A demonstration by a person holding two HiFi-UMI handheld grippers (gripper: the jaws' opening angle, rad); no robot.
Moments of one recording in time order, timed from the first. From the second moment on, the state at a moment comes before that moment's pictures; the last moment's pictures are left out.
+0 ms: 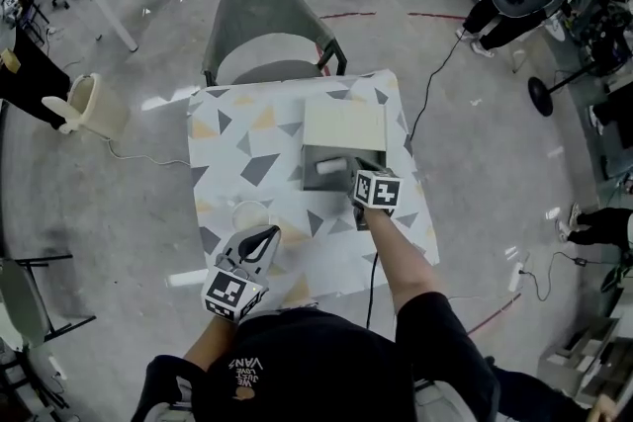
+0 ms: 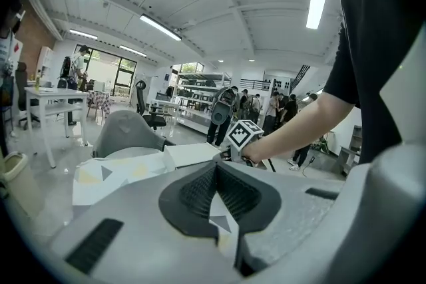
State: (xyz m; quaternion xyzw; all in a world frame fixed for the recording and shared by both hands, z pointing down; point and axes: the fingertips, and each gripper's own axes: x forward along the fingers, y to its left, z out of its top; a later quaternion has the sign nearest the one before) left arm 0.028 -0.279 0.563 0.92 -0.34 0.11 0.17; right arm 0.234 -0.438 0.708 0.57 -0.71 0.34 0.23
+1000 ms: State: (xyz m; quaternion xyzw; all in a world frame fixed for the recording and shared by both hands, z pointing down) left arm 0.076 -0.174 0.529 0.94 -0.30 0.11 0.11; right arm 0.243 -0.236 0.578 0.58 -0.77 0.23 0.09
